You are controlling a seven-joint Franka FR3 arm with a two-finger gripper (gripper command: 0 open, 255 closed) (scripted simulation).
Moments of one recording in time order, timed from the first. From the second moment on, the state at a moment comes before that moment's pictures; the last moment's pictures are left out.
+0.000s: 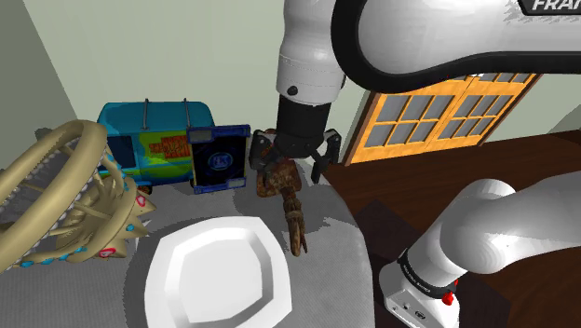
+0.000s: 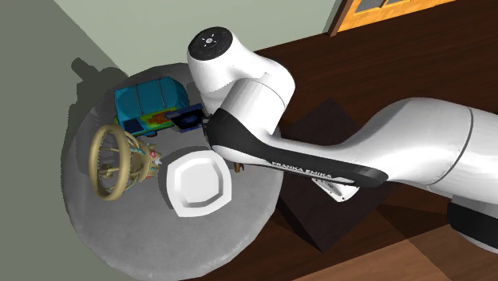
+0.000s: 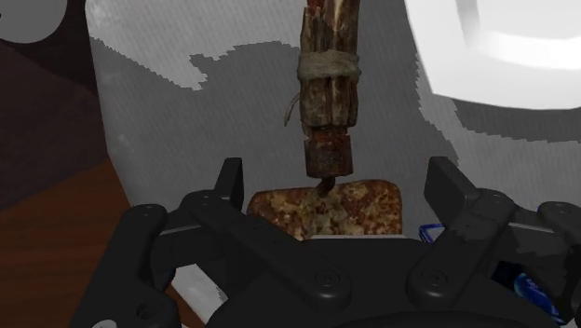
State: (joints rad) arm 0.04 -0.56 0.59 -2.30 0.37 1.73 0.92
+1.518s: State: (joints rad) arm 0.04 -0.57 0.57 -2.25 0.37 1.69 0.92
